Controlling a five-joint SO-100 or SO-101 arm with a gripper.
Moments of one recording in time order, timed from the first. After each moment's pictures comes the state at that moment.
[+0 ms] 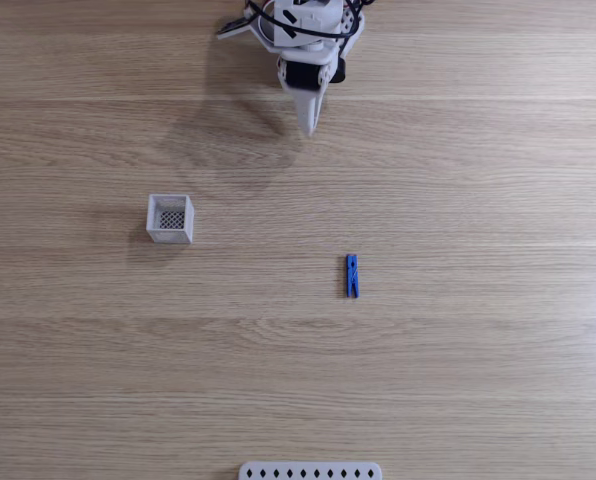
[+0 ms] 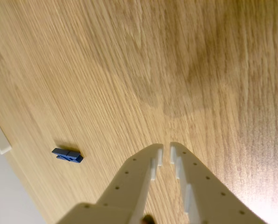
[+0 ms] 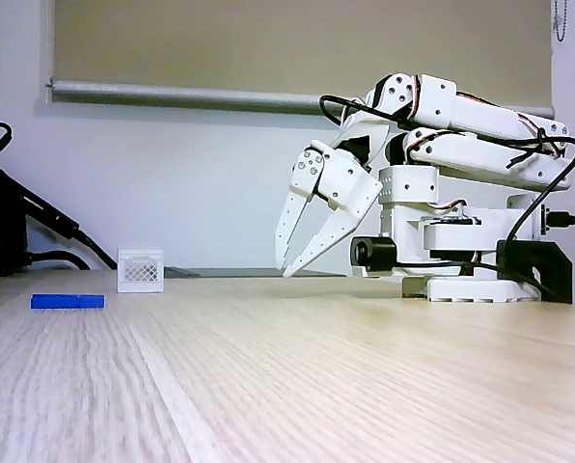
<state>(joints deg) 2.2 190.2 175.2 73.1 8.2</state>
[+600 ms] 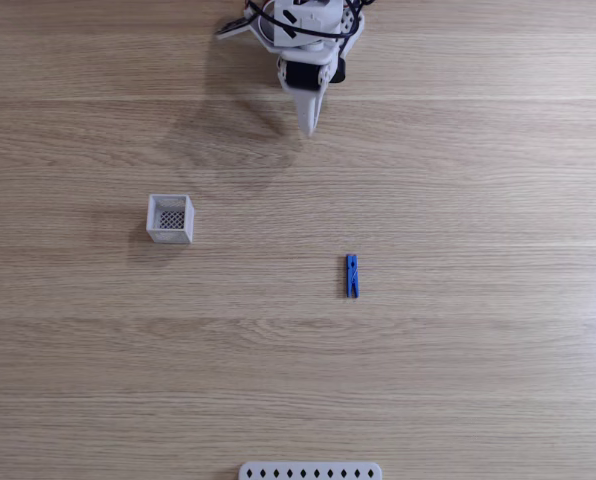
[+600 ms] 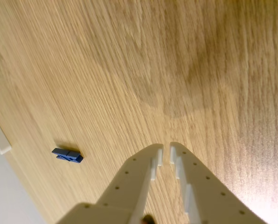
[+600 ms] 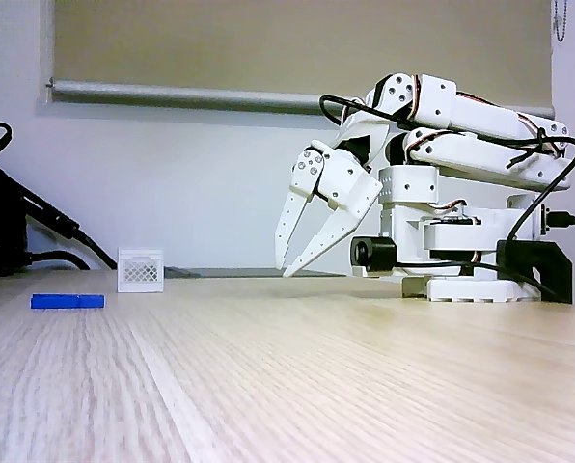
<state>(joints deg) 2.2 190.2 175.2 73.1 8.2</state>
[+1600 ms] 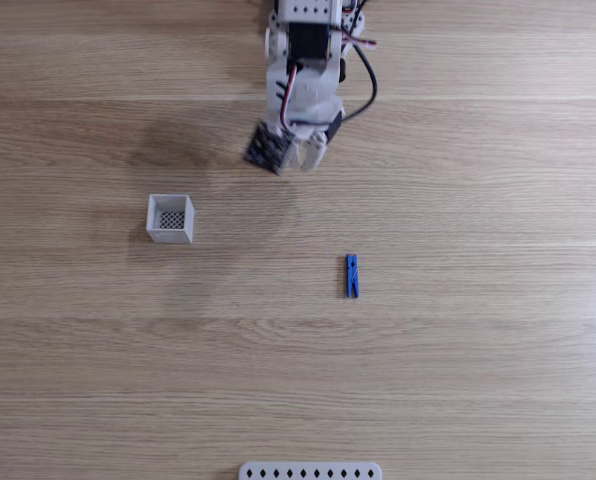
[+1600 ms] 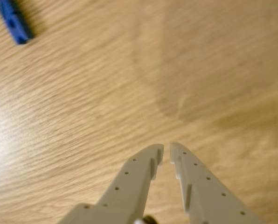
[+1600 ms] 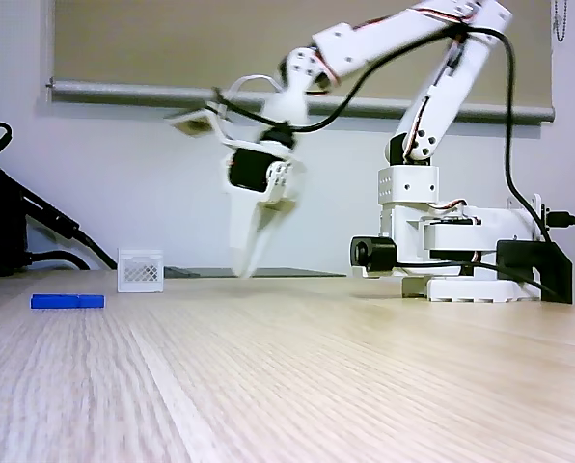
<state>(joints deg) 2.1 111.5 134.8 54.3 -76.0</state>
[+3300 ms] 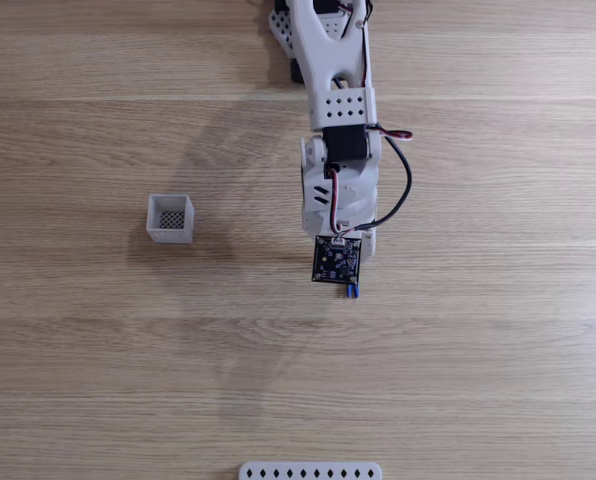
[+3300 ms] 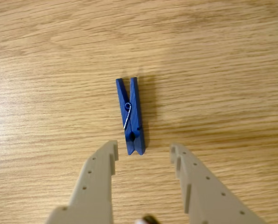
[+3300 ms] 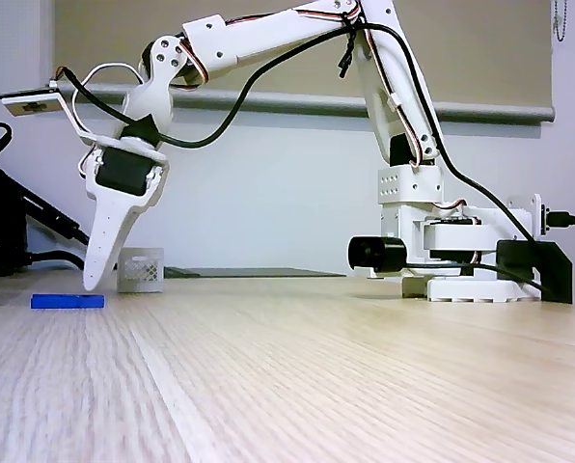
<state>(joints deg) -6.9 71.0 87.0 59.3 -82.0</state>
